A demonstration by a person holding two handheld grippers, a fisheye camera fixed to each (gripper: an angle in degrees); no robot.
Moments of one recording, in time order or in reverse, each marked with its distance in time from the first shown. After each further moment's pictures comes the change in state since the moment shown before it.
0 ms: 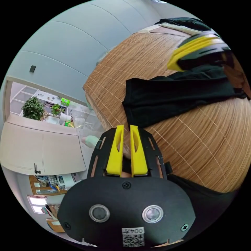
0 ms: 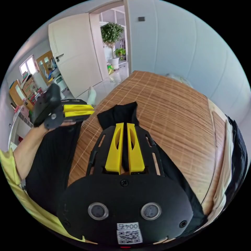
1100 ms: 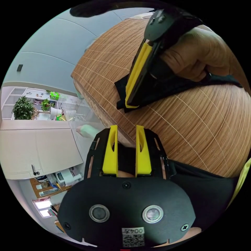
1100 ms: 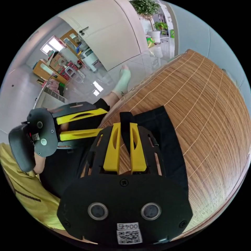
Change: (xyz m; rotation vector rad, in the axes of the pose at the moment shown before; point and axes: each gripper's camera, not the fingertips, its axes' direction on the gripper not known) left arm 0.016 -0.005 -0.004 -0.140 0.088 0.042; right arm -0.005 -0.242 0.107 -0.296 -0.367 -0.239
